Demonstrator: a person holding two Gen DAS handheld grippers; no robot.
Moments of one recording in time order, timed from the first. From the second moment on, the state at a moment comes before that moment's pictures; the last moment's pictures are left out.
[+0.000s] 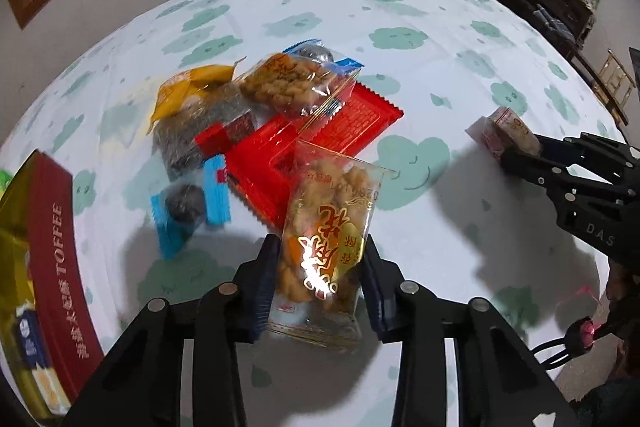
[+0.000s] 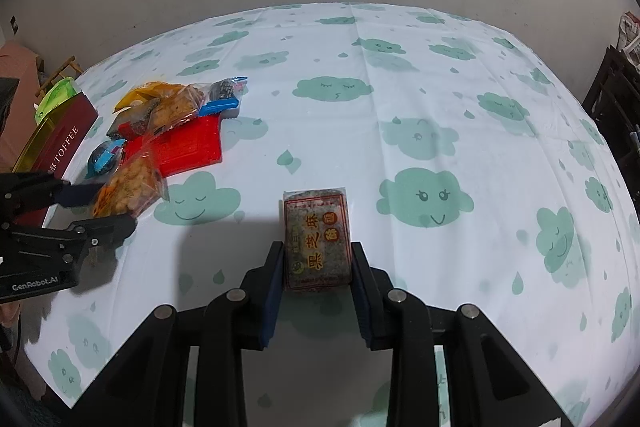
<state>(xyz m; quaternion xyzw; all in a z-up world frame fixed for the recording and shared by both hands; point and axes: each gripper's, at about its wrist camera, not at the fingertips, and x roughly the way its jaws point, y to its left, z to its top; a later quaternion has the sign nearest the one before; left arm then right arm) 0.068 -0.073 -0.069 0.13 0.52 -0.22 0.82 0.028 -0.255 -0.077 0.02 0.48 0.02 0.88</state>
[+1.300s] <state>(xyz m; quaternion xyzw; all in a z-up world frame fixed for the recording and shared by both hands) 0.063 0.120 0.004 0.03 0.48 -0.02 0.87 0.032 -0.246 -0.079 -0.01 0.48 0.00 0.88</state>
